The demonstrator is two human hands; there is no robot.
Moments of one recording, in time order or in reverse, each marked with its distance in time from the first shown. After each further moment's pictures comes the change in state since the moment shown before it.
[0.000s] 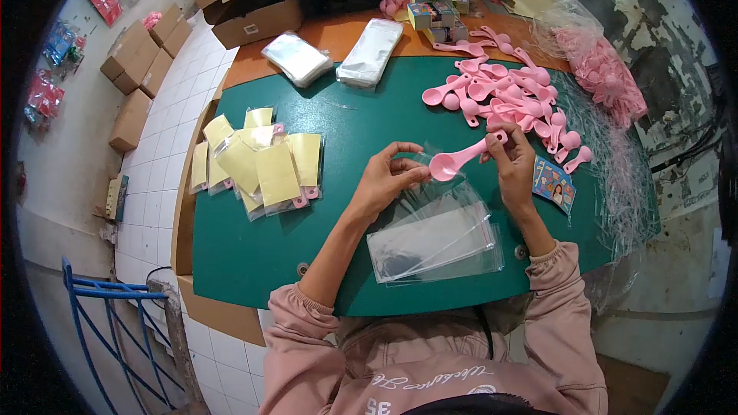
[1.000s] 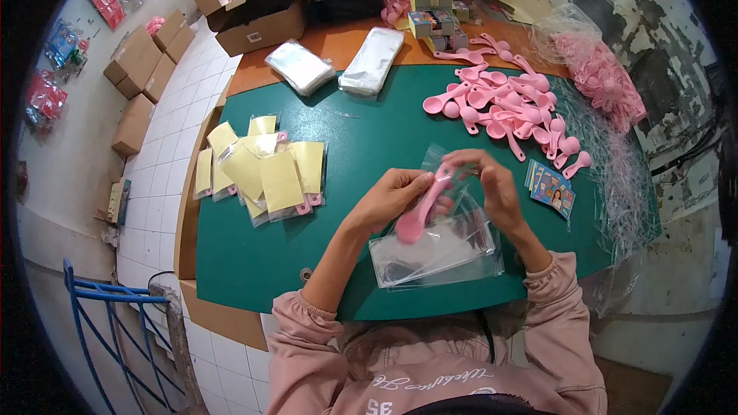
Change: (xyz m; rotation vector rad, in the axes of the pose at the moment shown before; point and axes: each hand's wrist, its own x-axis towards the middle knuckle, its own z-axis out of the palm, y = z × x) left_hand -0.014 0.019 0.011 -0.053 -0.299 -0.104; right_hand -0.015 -0.018 0.014 -0.019 -0.418 -0.104
